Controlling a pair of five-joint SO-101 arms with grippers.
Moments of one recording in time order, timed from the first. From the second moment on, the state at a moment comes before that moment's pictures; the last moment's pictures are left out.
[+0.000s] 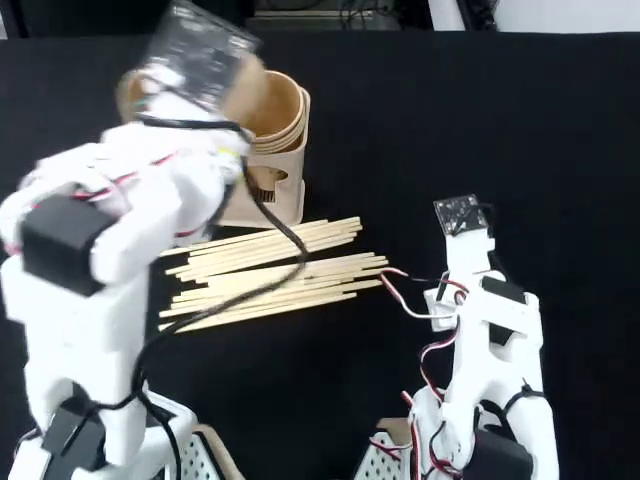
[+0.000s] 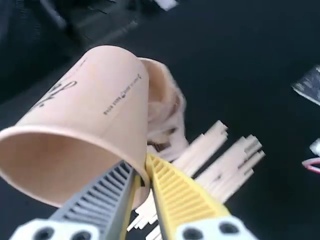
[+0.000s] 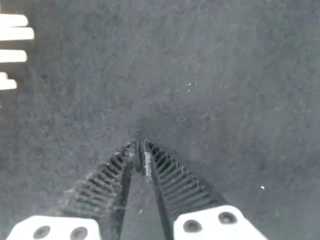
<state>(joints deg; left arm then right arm) 17.3 -20.2 -31.9 100.6 -14.1 19.7 -29.6 68.7 43.6 29.2</state>
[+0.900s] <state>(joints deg) 14.2 -2.8 -39.5 100.6 -15.0 19.7 -29.6 68.9 42.5 29.2</state>
